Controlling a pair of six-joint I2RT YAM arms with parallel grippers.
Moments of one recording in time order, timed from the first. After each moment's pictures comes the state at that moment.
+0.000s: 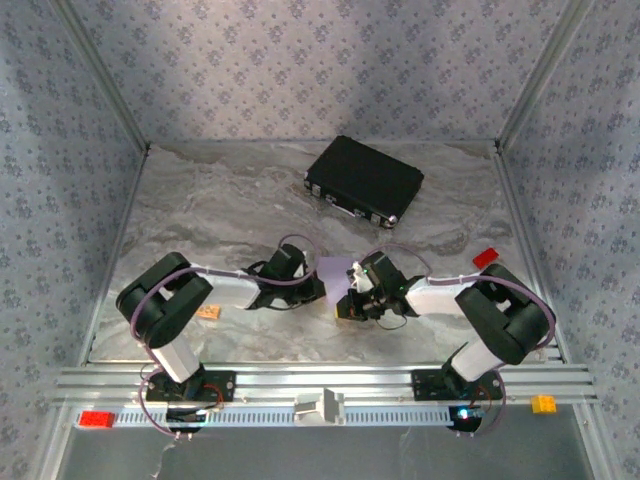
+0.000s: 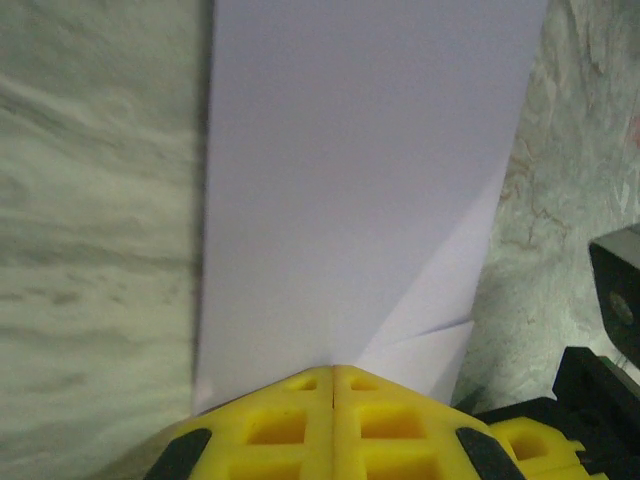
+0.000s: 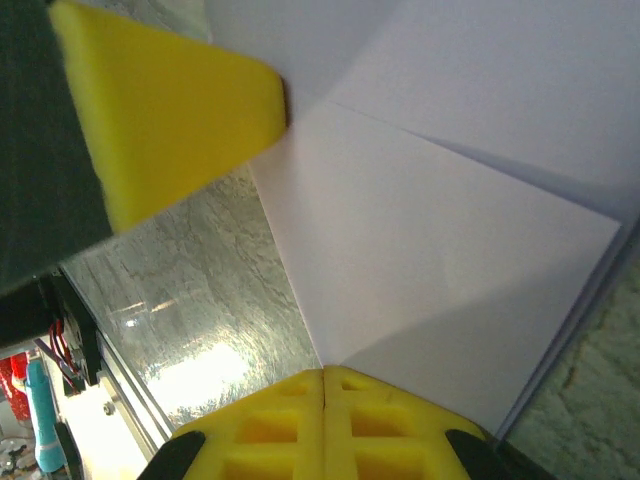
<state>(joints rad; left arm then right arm) -0.79 1.69 0.64 0.22 0.33 -1.06 0.70 1.54 0.49 0.08 -0.58 0.73</state>
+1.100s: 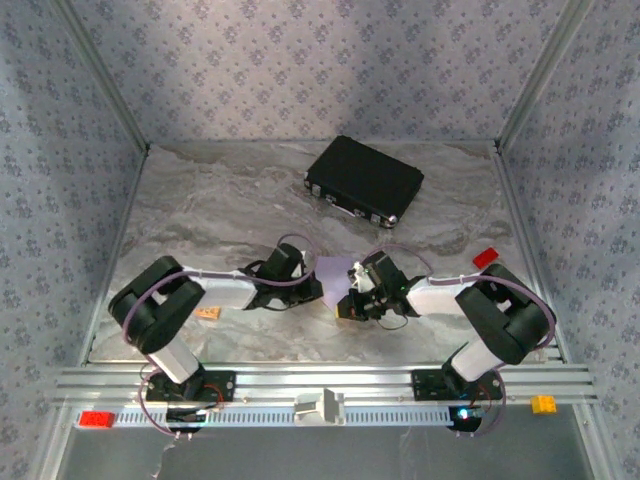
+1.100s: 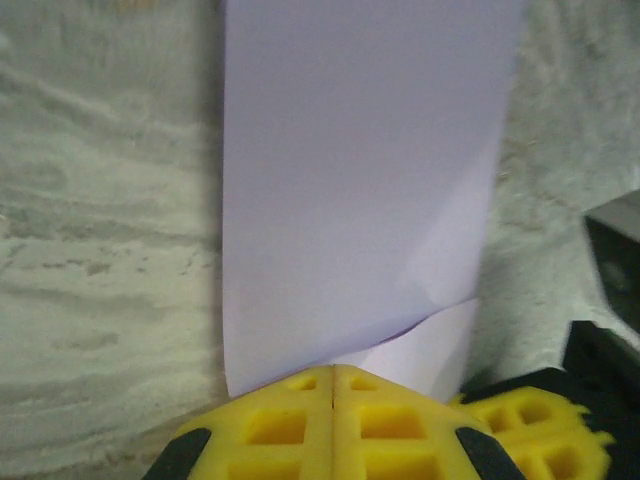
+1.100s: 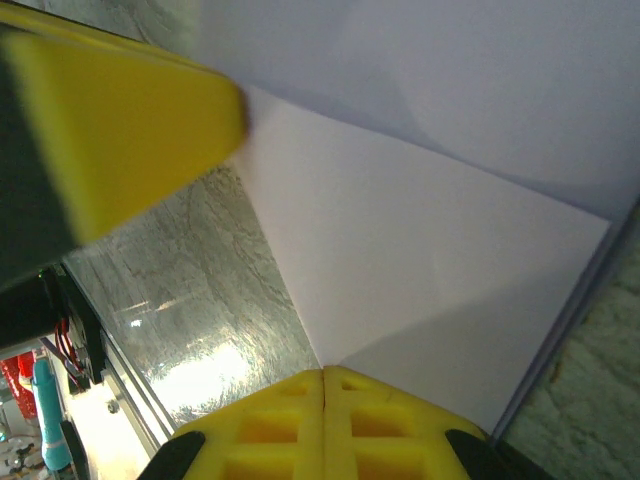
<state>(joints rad) -0.81 1.66 0.63 0.17 0.32 -1.01 0.69 1.54 0.48 0.09 -0.60 0.73</state>
